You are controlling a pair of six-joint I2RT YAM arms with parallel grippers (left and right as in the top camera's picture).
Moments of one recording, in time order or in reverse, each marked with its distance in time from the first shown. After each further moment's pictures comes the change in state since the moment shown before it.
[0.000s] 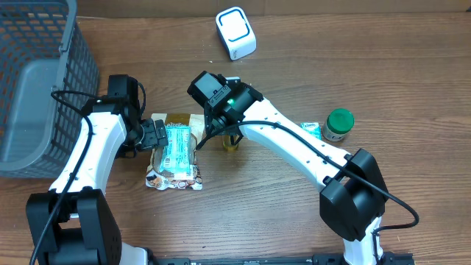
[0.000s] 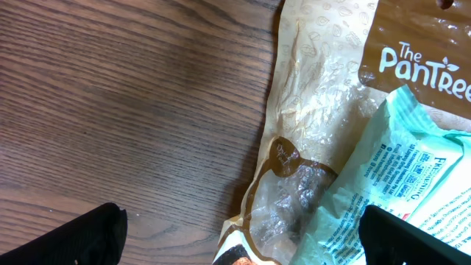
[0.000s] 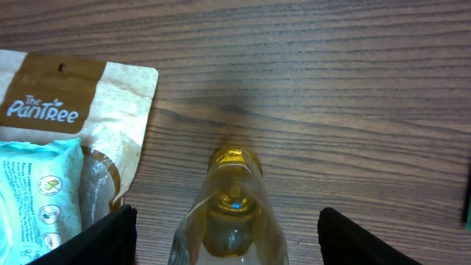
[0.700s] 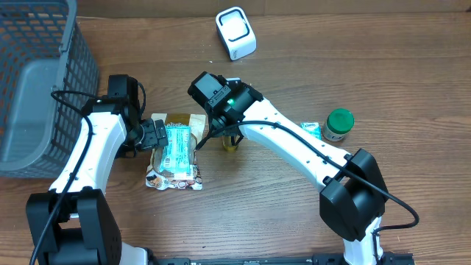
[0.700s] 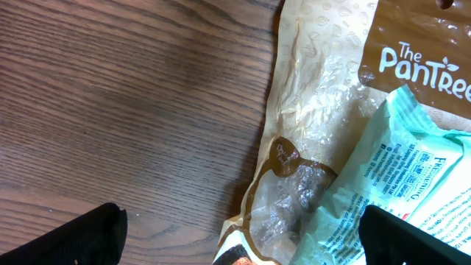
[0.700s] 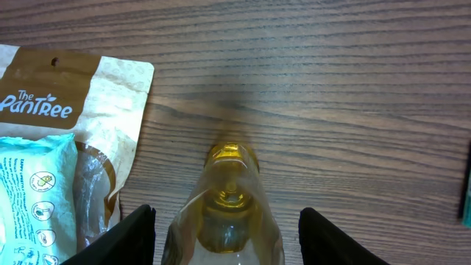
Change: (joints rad) left arm 0.000 0.000 0.000 0.000 0.000 0.000; right arm 0.000 0.000 0.000 -0.013 0.000 0.000
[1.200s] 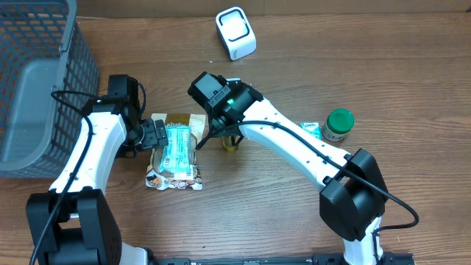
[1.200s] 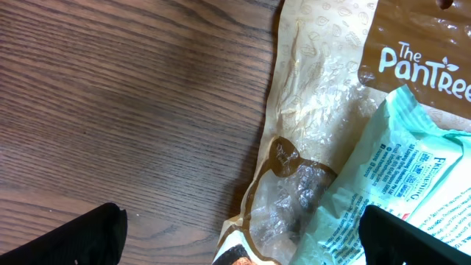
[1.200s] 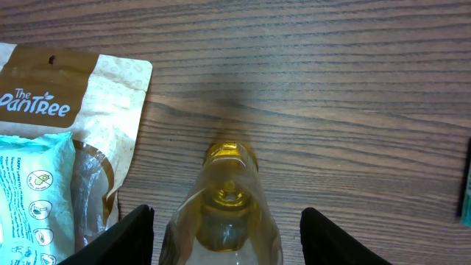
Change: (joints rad) left arm 0.000 0.000 0.000 0.000 0.000 0.000; right arm 0.000 0.000 0.000 -0.005 0.000 -0.001
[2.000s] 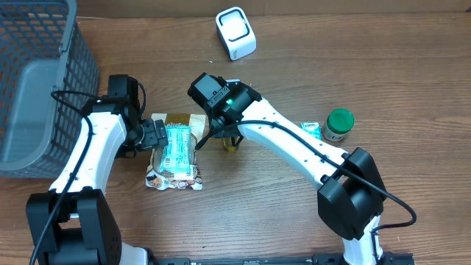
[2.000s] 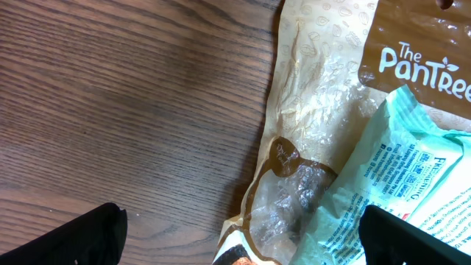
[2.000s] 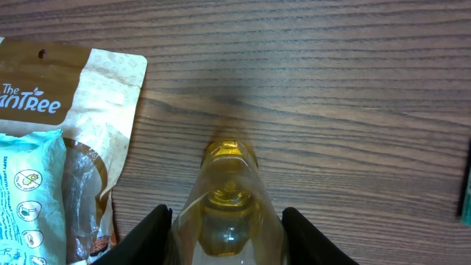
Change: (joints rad) left arm 0.000 0.000 0.000 0.000 0.000 0.000; right arm 0.000 0.011 0.000 -0.006 0.000 -0.005
